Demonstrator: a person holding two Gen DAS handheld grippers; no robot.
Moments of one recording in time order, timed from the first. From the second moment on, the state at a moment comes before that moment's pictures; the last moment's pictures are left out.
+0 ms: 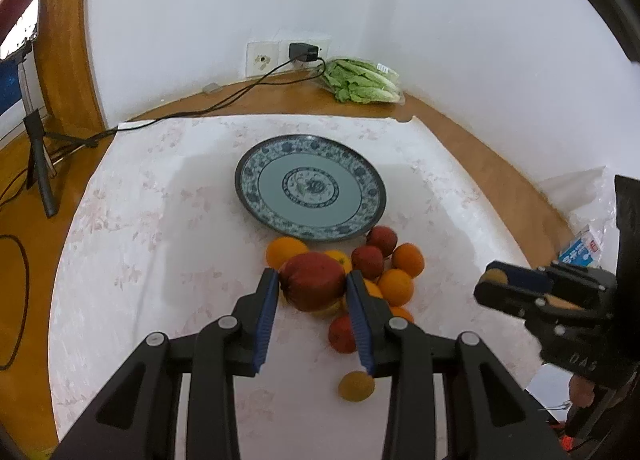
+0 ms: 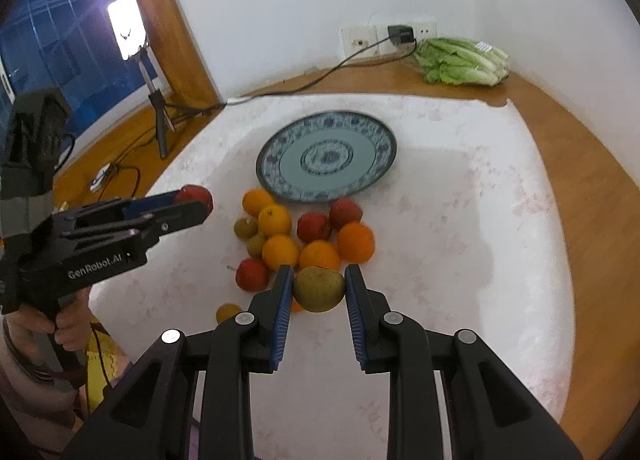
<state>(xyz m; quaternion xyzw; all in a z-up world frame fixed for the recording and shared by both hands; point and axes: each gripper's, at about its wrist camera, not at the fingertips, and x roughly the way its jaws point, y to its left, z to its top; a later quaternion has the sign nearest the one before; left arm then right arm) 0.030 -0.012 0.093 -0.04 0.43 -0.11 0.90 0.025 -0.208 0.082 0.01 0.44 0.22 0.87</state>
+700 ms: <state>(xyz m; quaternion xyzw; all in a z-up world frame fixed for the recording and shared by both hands) 0.101 -0.025 0.114 -0.02 0.40 -0.09 0.91 0.115 -0.203 0.113 -0.02 0.43 0.22 0.88</state>
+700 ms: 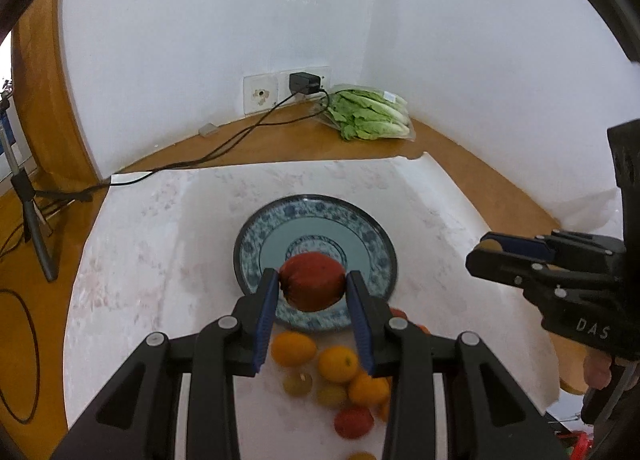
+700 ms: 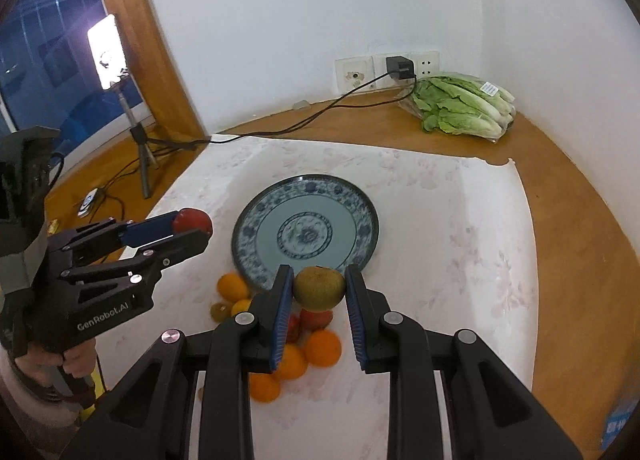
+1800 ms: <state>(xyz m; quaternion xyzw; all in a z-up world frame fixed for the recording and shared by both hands) 0.198 -0.024 0.030 -0.04 0.45 -0.08 0.89 0.225 -0.167 0.027 -0.04 0.48 0.22 0.85</state>
